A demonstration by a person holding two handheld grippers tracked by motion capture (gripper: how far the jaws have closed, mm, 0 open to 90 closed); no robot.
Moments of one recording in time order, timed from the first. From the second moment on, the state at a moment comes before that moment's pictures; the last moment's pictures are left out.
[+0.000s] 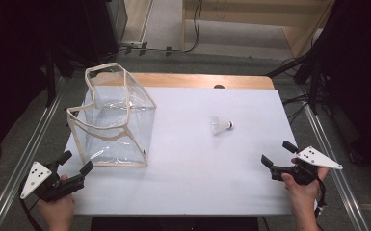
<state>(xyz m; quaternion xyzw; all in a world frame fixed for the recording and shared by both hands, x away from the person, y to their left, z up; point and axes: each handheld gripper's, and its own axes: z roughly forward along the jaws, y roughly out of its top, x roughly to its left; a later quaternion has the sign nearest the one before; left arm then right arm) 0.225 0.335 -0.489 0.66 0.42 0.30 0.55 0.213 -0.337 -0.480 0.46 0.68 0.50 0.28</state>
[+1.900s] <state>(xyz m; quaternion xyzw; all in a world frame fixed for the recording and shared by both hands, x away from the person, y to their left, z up) 0.224 0.336 -0.489 0.66 0.42 0.30 0.55 0.393 -0.282 -0.512 0.55 0.75 0.35 0.14</state>
